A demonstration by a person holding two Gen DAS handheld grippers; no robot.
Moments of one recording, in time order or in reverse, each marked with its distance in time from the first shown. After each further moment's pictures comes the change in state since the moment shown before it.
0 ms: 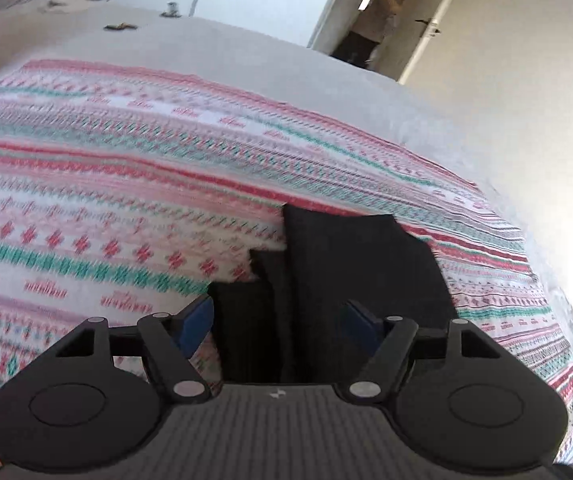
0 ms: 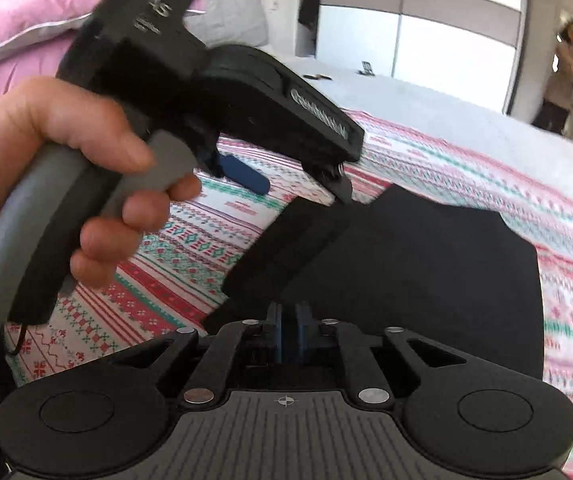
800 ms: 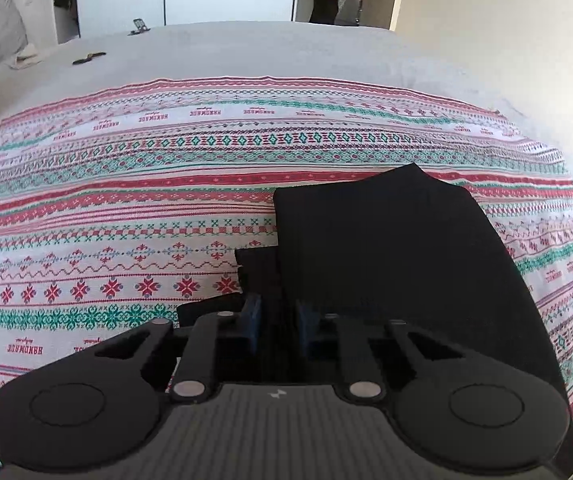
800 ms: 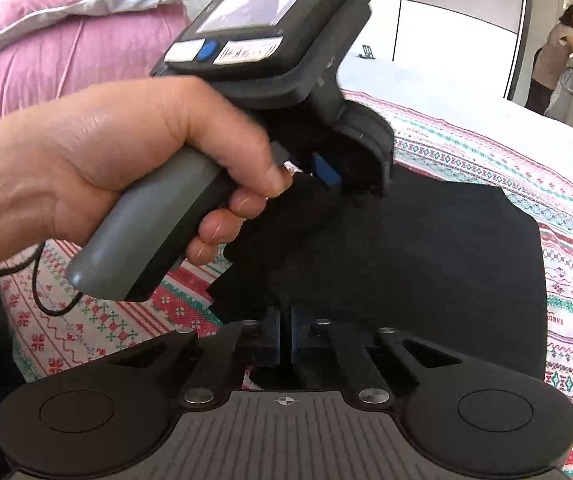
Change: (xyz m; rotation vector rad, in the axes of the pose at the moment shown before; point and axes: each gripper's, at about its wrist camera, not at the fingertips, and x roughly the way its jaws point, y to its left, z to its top) left arm 0.062 -0.035 -0.004 0.208 0.060 0.160; right arm -0.004 0.005 0.002 -0.009 0.041 -0.001
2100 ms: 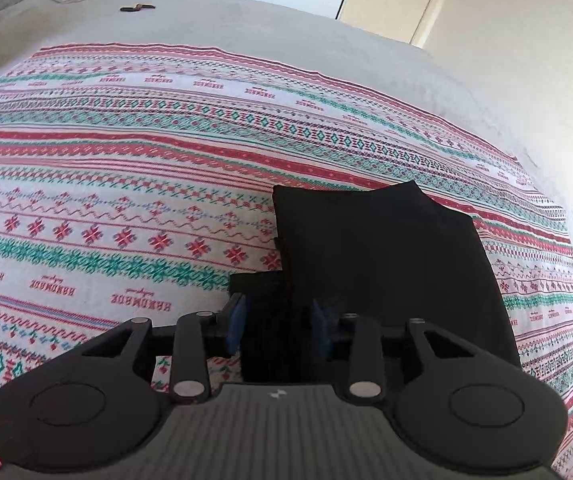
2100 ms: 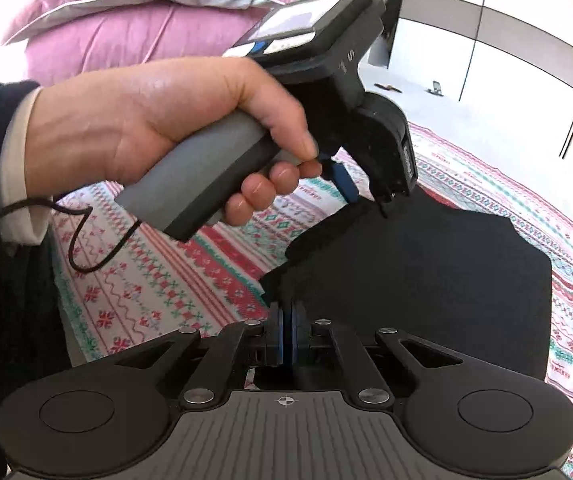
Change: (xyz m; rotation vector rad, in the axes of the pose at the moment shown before) left arm -0.018 0.046 -0.008 -0.206 0.044 -0.045; right arm -0.030 0.016 -0.017 -0.210 -0.039 0.124
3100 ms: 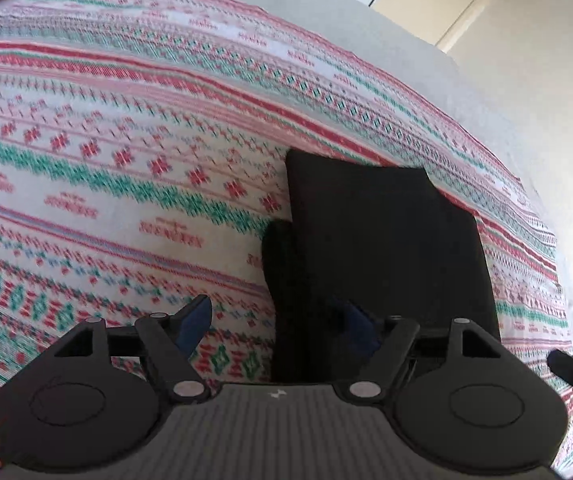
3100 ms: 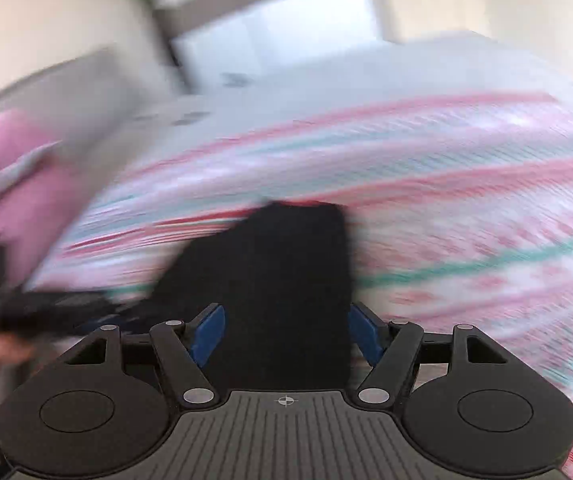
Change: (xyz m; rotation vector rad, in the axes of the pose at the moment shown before) left arm 0.003 0.029 -0.017 -0.190 0.097 -0.066; right arm -0.045 -0.194 -0.020 0.762 -0.034 -0.212
